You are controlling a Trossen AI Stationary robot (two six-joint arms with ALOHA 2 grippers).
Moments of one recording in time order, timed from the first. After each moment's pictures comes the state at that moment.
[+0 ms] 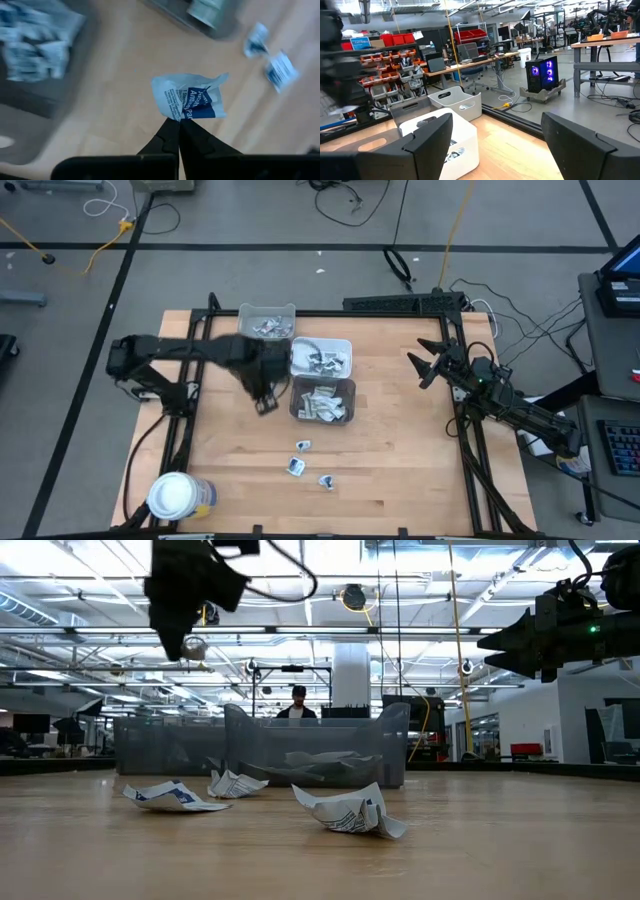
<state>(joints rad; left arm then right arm) 0.06 1.52 1.32 -1.28 0.13 -0.40 -0.50 0.01 0.01 0.08 0.10 0.17</state>
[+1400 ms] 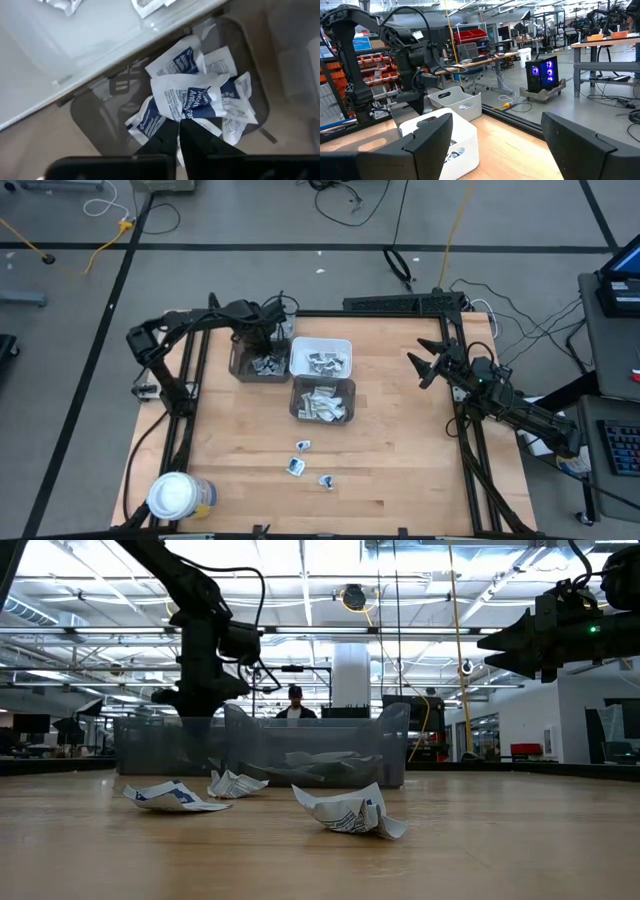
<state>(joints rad) 0.63 1.71 1.15 -0.96 0.06 -0.45 -0.50 0.01 0.01 0.08 0.10 0.17</state>
